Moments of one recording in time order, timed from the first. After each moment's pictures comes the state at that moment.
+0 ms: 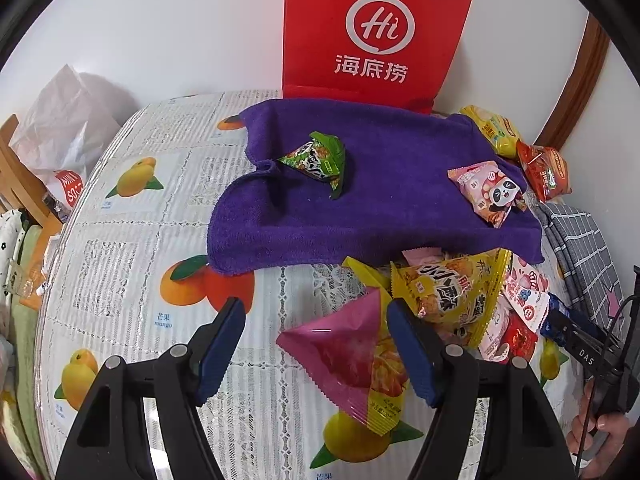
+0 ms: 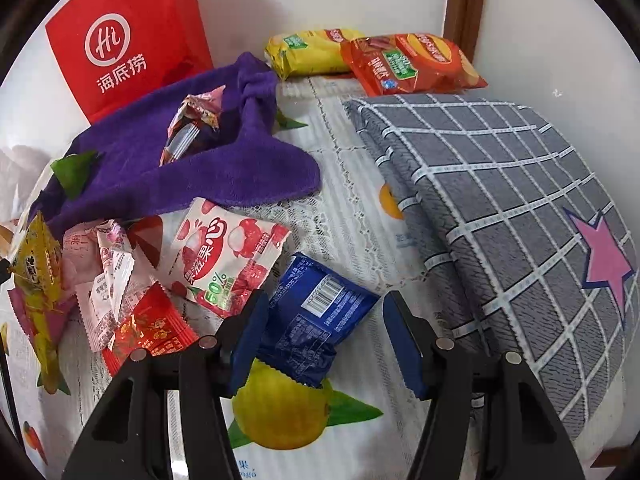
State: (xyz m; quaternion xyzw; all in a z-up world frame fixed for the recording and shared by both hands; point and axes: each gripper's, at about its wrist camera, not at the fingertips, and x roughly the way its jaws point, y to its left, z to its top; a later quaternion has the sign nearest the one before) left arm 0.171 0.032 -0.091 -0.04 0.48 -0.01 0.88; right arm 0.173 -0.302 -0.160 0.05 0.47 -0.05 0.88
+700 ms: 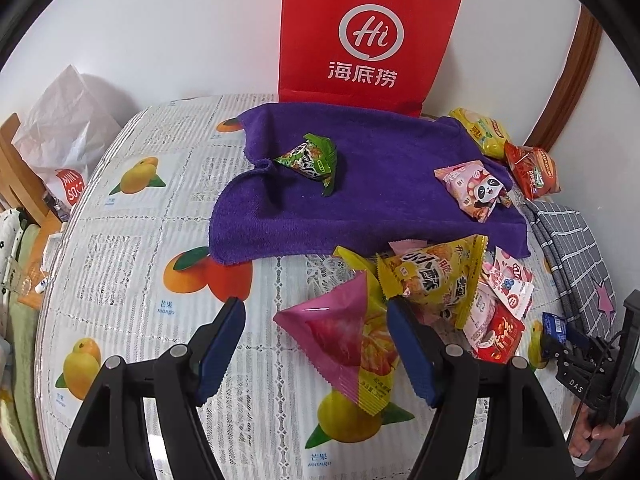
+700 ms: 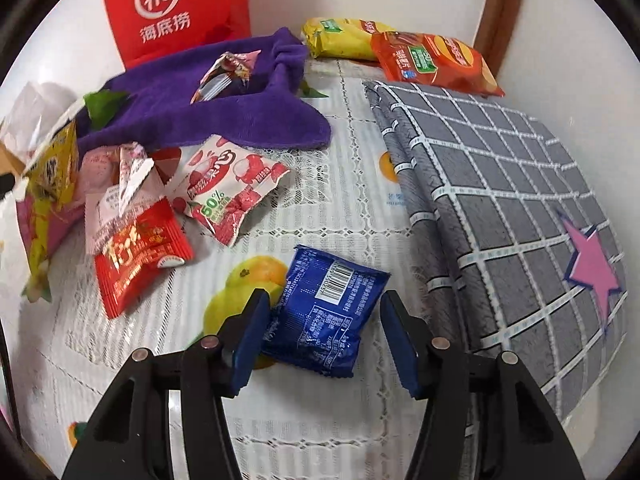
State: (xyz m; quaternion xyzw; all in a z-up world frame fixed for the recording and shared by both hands) left arm 0.153 0.032 -0.080 -0.05 0.47 -0.02 0.88; right arm 0.132 -0.310 -0.186 0.00 0.49 -0.01 0.87
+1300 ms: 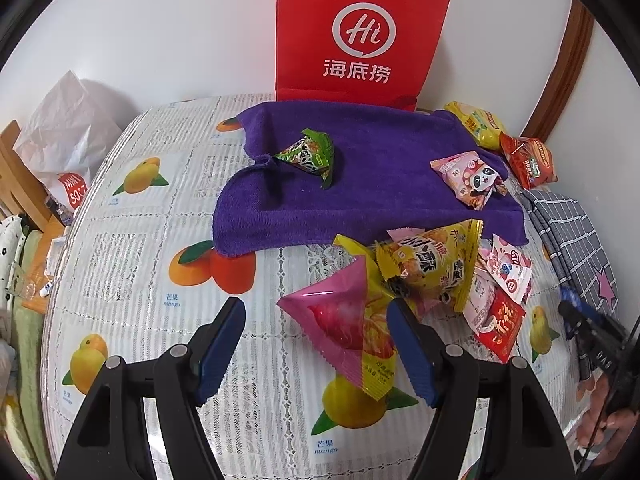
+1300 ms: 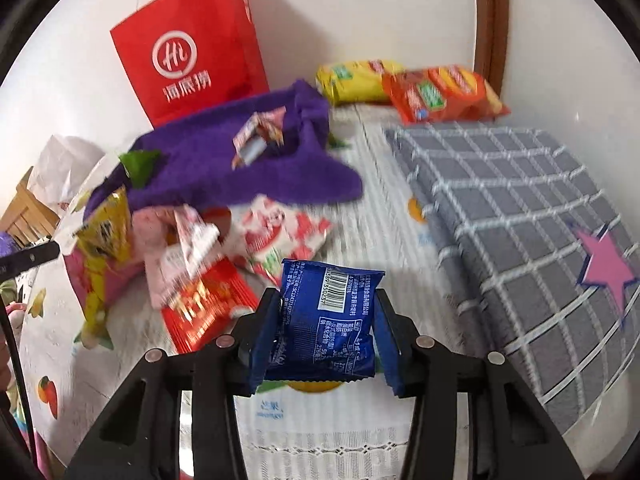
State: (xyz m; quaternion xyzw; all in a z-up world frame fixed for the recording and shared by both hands) left arm 0.143 0.032 -0.078 -0.03 0.47 -0.02 0.88; right arm 0.125 -0.295 -0.141 0.04 0.42 0.03 0.91
